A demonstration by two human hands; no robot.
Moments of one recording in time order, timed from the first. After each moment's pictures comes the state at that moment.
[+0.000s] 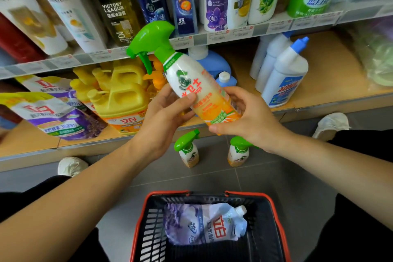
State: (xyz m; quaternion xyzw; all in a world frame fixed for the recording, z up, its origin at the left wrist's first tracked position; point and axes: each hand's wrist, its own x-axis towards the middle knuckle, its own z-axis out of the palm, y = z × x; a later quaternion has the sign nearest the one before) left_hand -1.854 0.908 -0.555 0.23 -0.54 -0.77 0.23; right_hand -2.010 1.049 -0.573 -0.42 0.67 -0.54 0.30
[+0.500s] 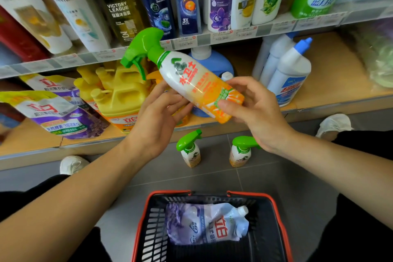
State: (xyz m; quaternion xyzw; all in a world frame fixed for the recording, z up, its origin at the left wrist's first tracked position) left_hand -1.847 0.893 -0.555 0.23 -0.48 -0.81 0.25; right_hand -2.005 1.045 -0.564 -0.34 0.58 -0.67 0.32
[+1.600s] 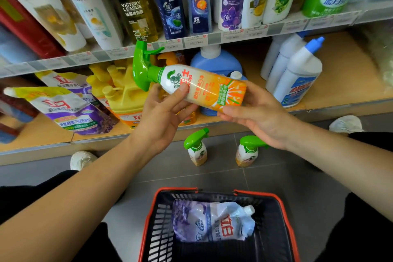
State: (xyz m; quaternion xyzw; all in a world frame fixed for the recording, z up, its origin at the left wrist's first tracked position) left_hand -1.837 0.890 -0.554 0.26 -0.45 -0.81 0.28; right_hand -2.009 1.035 -0.567 -0.27 0.49 -0.65 0.51
